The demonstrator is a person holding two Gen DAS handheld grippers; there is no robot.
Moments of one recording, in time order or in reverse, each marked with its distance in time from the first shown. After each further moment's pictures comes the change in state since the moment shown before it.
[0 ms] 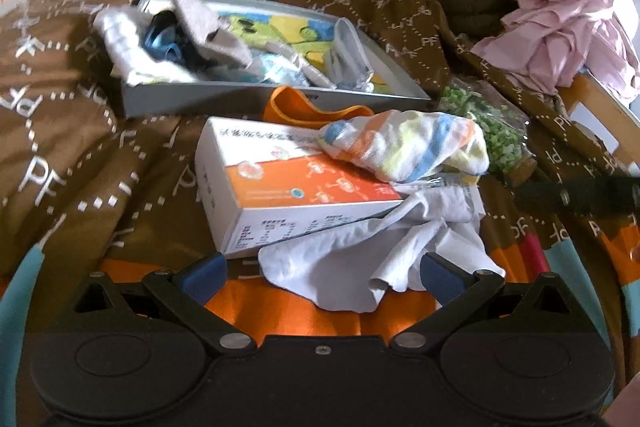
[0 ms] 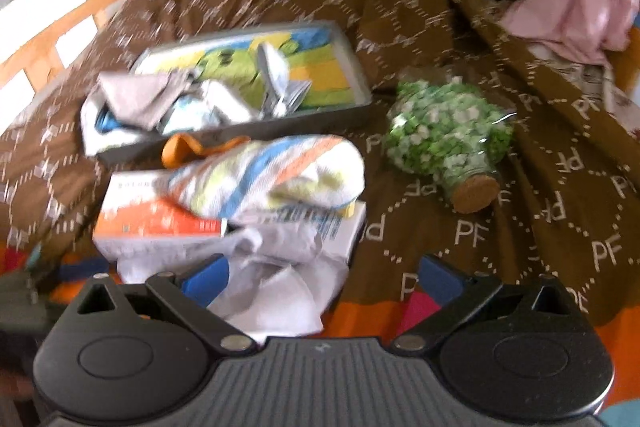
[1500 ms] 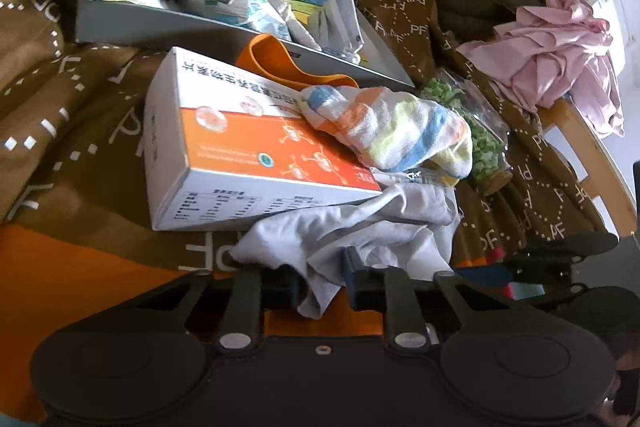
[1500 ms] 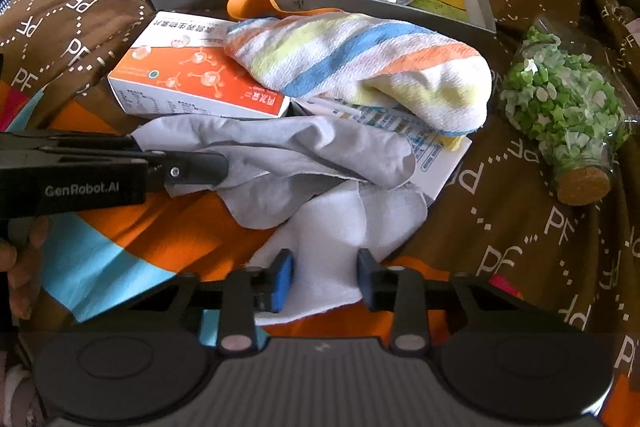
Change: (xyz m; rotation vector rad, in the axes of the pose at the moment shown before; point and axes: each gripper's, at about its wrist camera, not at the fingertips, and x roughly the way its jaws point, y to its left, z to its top) left arm 0.041 0.011 -0.001 -0.152 0.076 -0.183; right arm 0.059 0.040 -0.018 -0.315 0.270 0.066
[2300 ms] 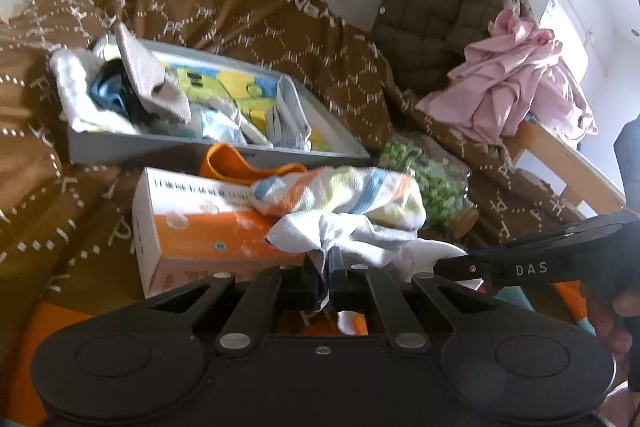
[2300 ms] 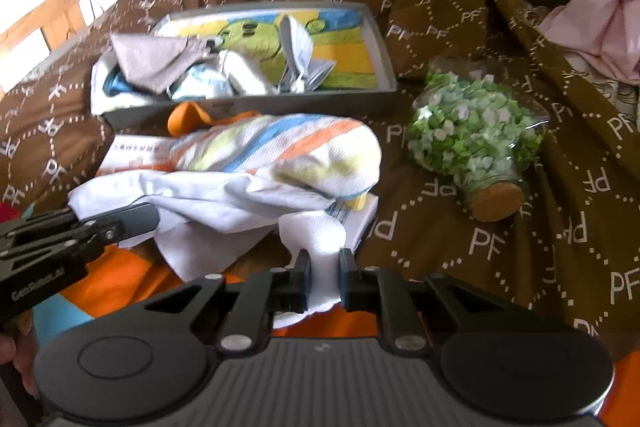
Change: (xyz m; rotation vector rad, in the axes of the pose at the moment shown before) left arm -0.041 -0.037 -0.009 0.197 -0.270 0.004; right arm -0.045 -0.042 -0.007 0.226 -0.255 -0.049
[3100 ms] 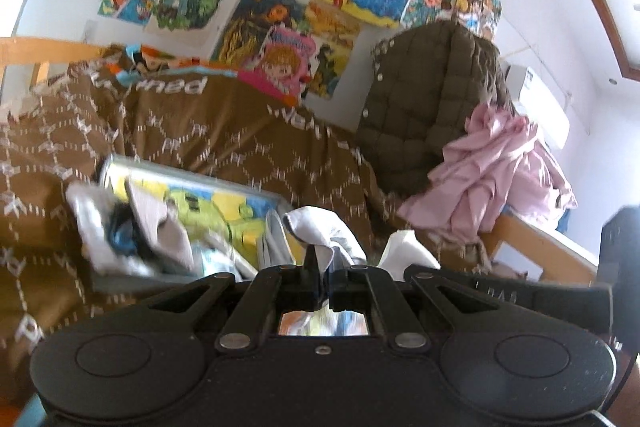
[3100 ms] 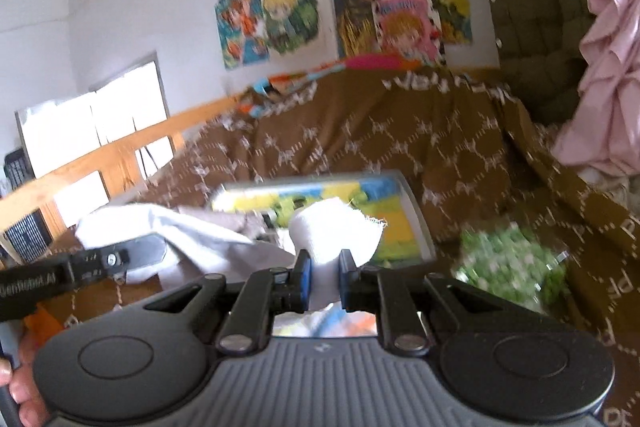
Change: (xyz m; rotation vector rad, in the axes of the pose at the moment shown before) left arm -0.058 -0.018 0.057 0.030 -0.284 -0.012; right arm -0.048 0.009 0.018 0.047 -0.514 0.158
